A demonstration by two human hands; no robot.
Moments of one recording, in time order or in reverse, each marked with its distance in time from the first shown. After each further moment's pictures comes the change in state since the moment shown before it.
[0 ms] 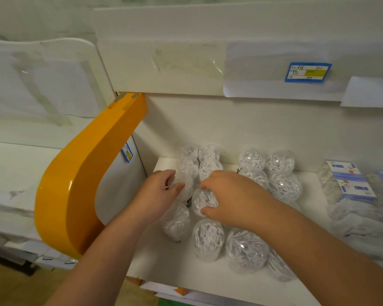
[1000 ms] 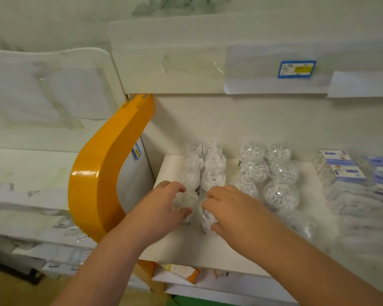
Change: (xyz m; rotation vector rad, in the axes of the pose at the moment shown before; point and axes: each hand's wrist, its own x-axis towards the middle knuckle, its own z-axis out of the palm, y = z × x) left_hand -0.064 -0.010 -0.017 0.273 -0.107 0.147; right_hand -0.059 -0.047 0.029 -0.104 0.072 -0.100
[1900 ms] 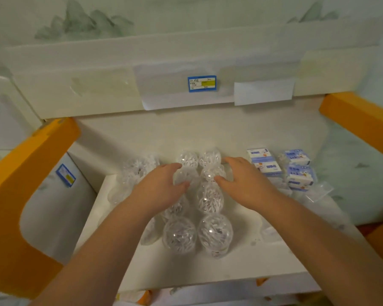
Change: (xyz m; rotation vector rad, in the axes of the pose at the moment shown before) left_hand 0.081 0.138 0.037 0.043 -0.030 0.140; right_hand -0.061 0.166 -0.022 0.376 0.247 0.626
